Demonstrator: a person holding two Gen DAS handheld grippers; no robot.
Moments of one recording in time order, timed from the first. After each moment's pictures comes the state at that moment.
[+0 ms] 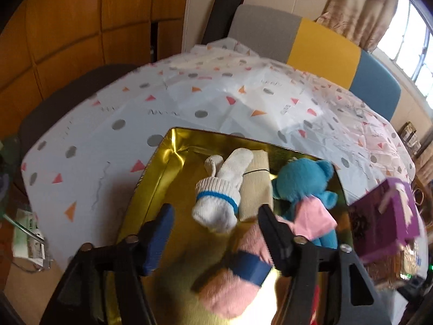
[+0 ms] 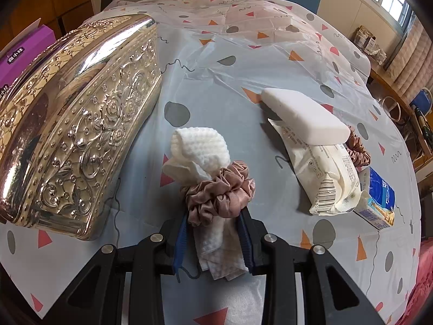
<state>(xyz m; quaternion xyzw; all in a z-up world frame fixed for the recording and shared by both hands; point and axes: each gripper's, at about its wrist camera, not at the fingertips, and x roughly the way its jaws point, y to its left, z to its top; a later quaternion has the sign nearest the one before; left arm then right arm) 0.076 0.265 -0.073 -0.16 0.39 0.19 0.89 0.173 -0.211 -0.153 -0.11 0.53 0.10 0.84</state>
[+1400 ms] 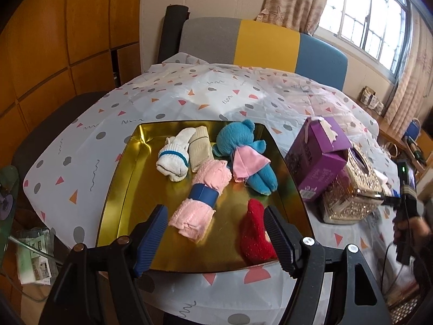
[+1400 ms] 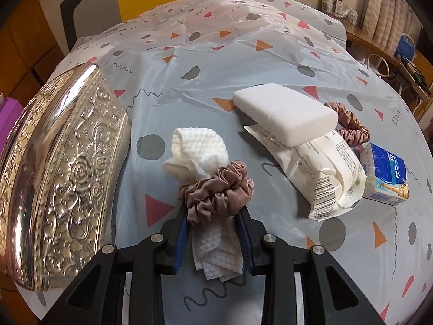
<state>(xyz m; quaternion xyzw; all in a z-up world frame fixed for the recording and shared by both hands) -0.009 0.184 -0.049 -0.09 0.38 0.09 0.92 0.207 -0.231 -0.153 0.02 0.53 0.05 0.85</state>
